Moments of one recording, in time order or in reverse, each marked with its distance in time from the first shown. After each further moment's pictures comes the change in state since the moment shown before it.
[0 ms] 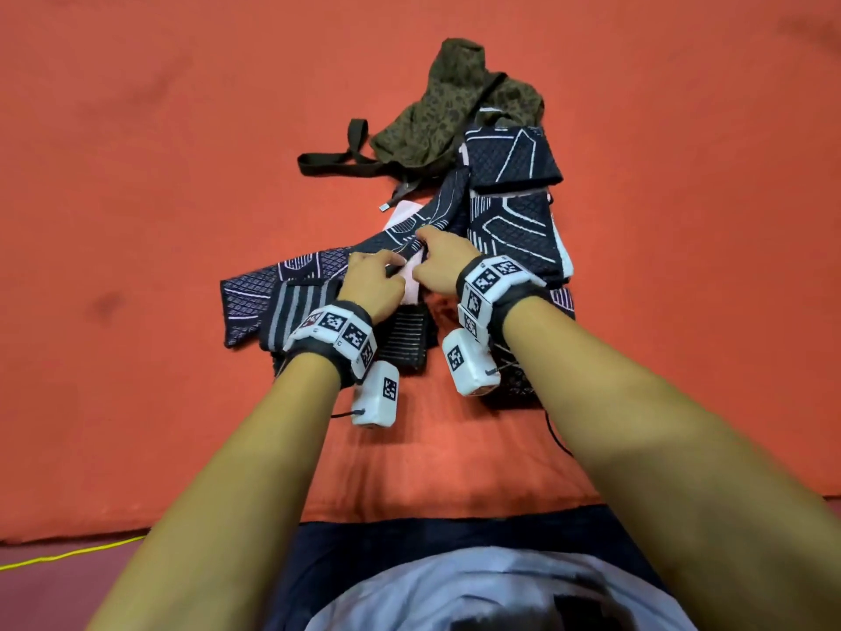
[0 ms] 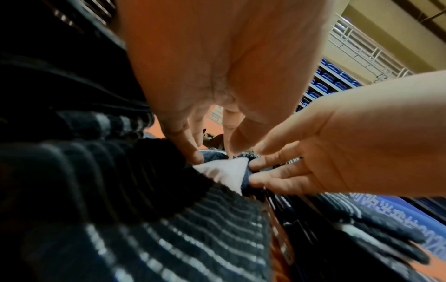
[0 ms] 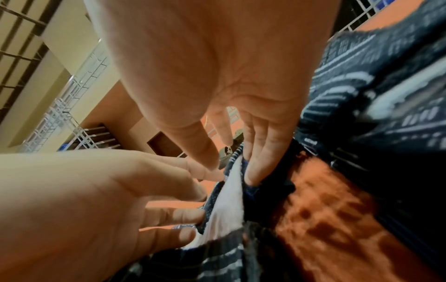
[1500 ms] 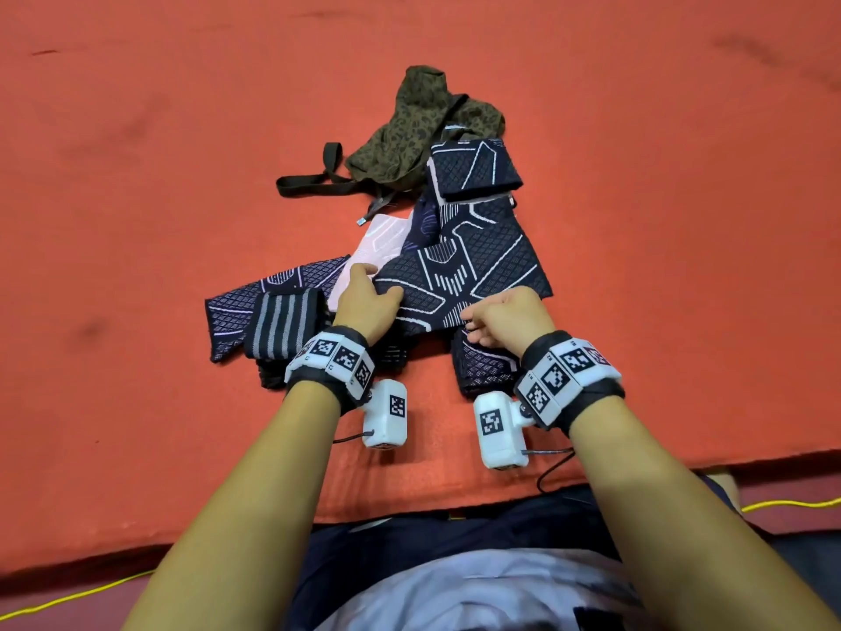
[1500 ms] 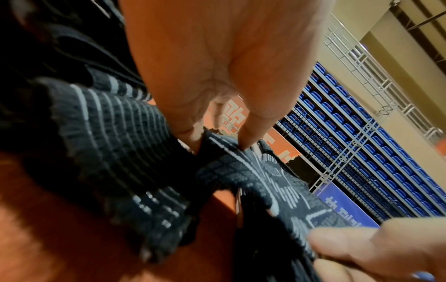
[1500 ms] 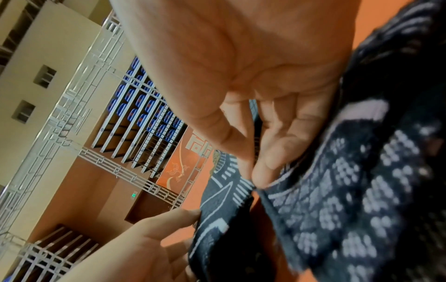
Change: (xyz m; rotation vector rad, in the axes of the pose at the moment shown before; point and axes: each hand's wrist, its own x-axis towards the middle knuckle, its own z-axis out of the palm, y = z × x) left_hand -0.031 0.012 0.018 -0.252 0.049 -0.058; right_hand -0.096 0.081 0.007 0.758 0.195 0.358
